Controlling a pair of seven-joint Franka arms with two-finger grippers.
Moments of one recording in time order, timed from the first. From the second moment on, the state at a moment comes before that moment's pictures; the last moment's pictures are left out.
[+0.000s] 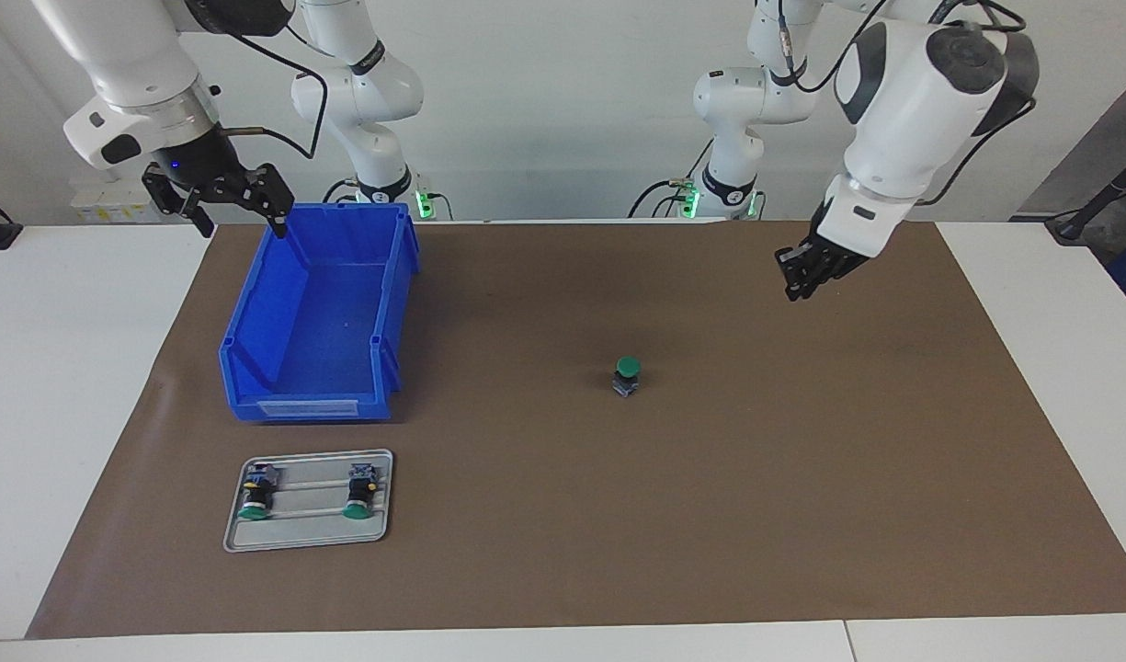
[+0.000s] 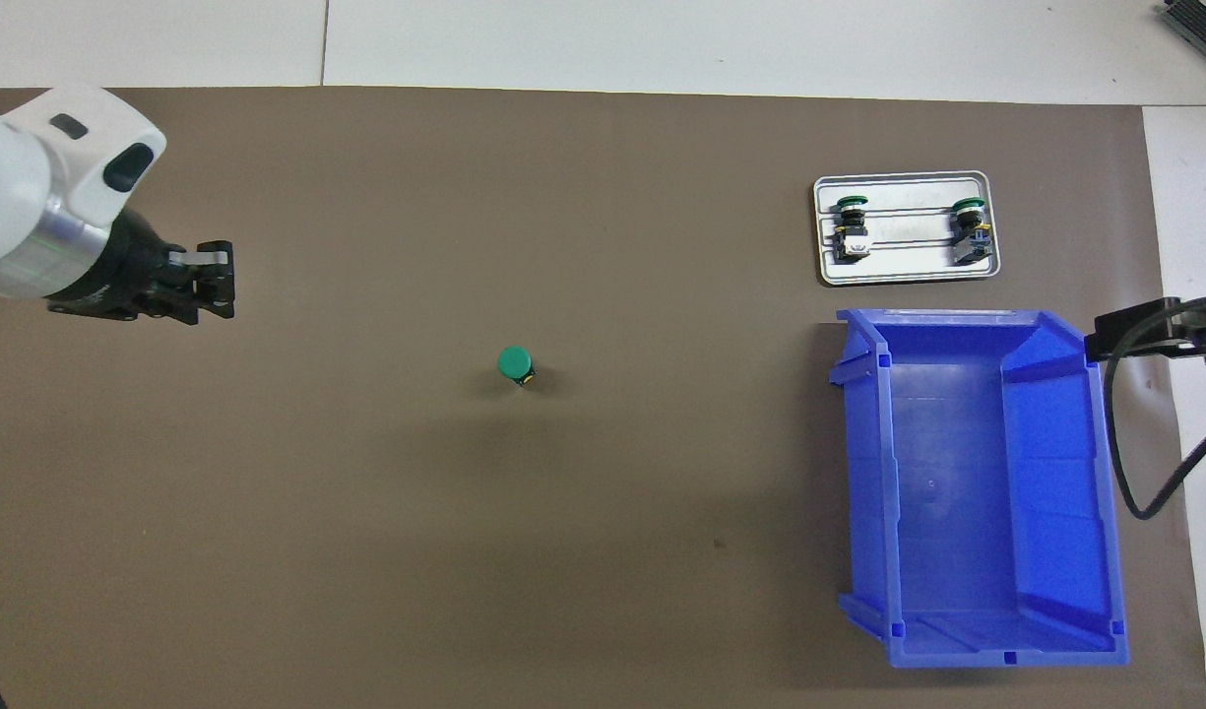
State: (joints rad) left arm -0.04 0.06 -0.13 -1.55 -0.01 1.58 -0.29; right arm 0.11 -0.06 -0.14 -1.60 -0.02 1.51 0.01
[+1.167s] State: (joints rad) left arm -0.02 -0.01 -0.10 -1.55 0.05 1.55 -0.10; right arm 0.29 -0.04 -0.13 -1.64 -0.01 1.61 0.21
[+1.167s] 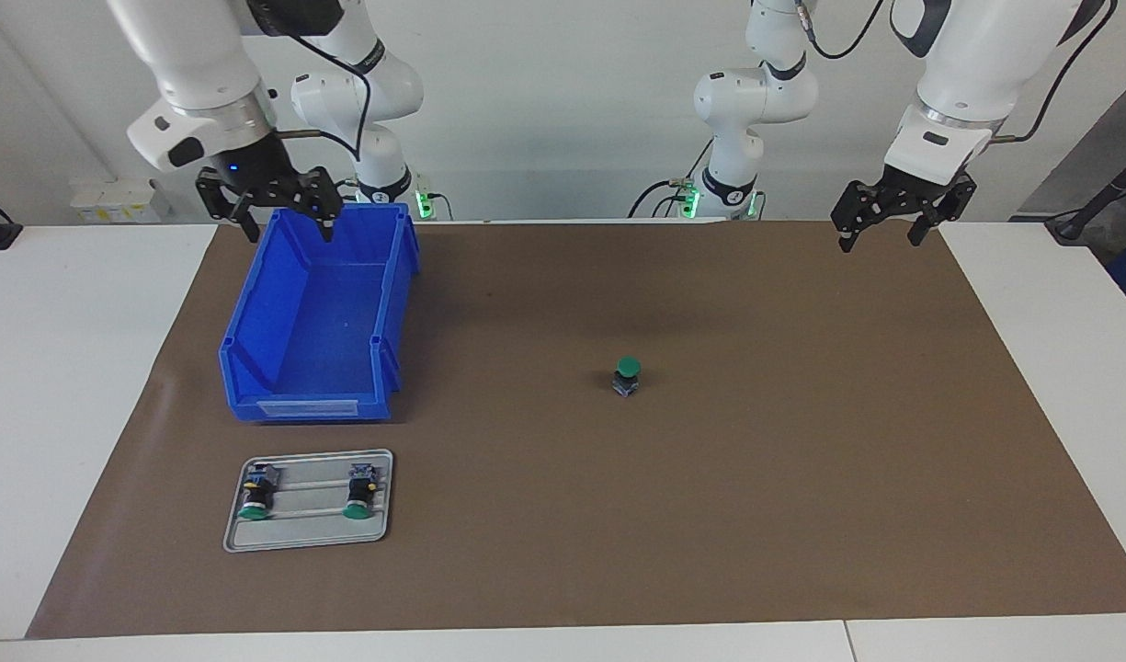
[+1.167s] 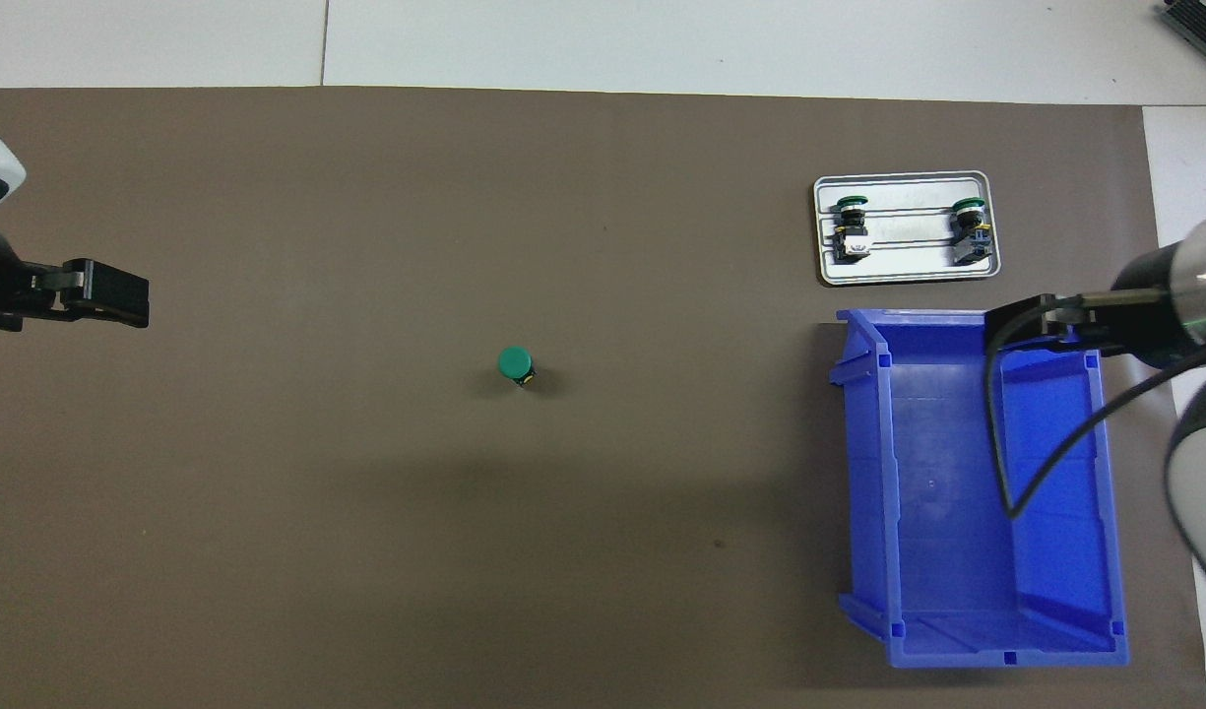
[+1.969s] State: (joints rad) left arm -0.02 -0.09 -0.10 -1.72 -0.02 1.60 -0.08; right arm 0.73 0.41 -0.12 -1.62 0.07 2.22 1.09
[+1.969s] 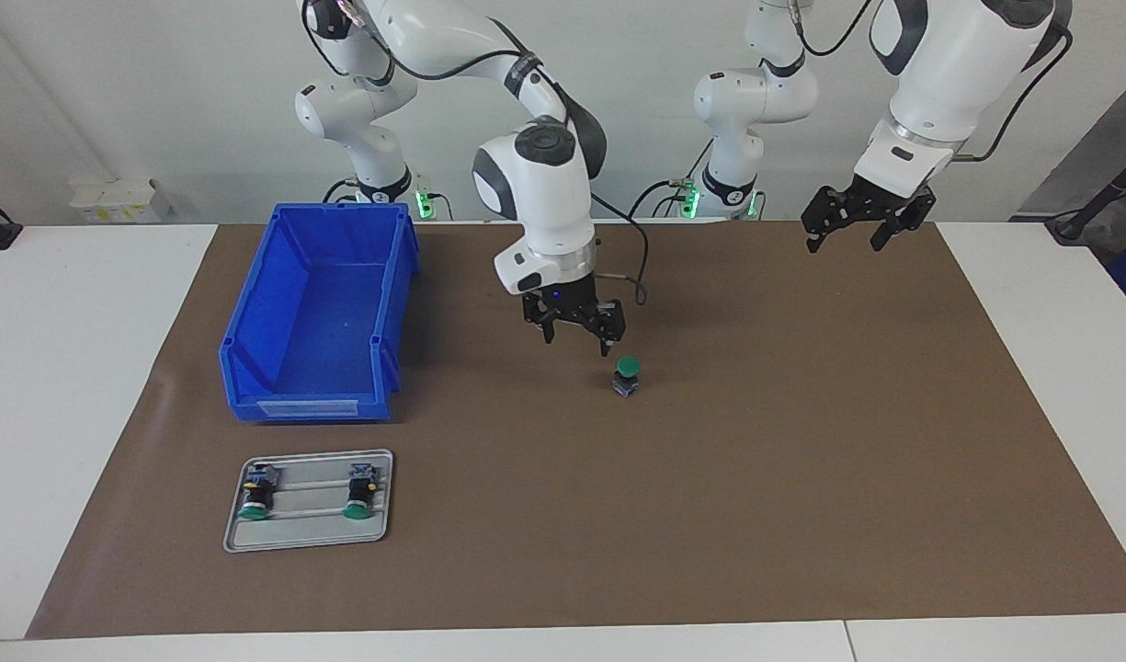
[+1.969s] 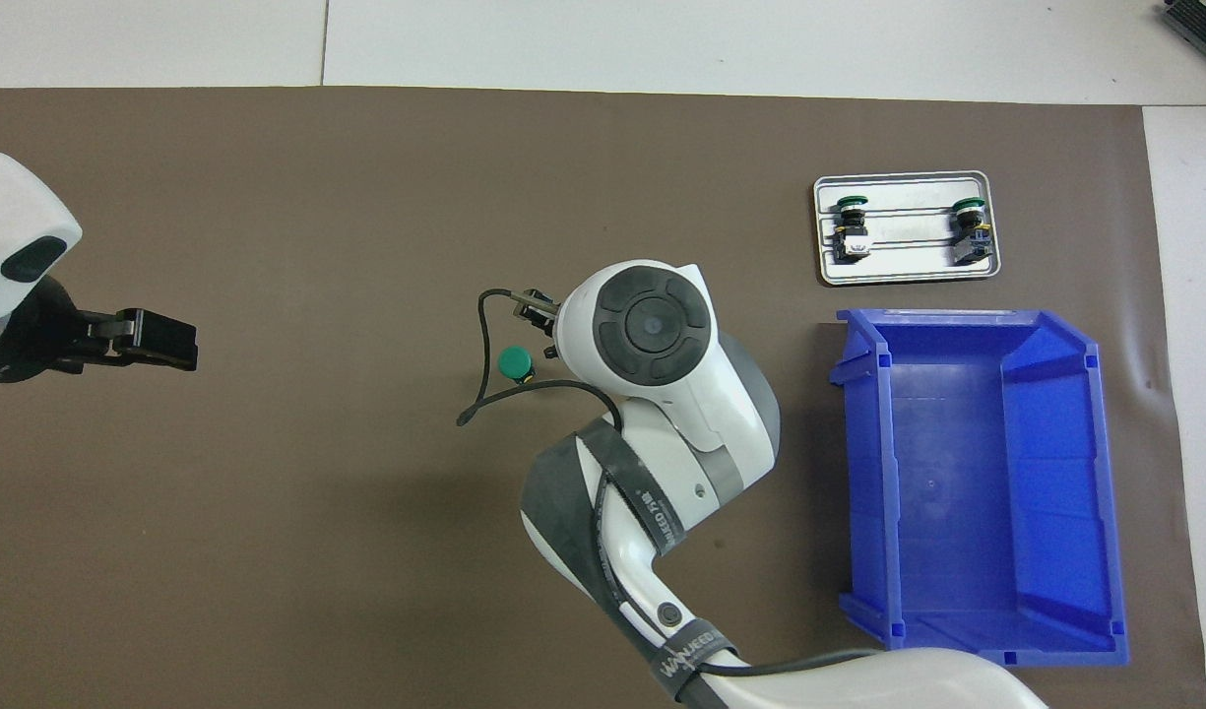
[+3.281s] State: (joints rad) left arm -0.02 -0.10 -0.10 -1.72 -0.02 1.60 -0.08; right arm 0.83 0.59 -0.13 -1.55 0.07 2.36 1.26
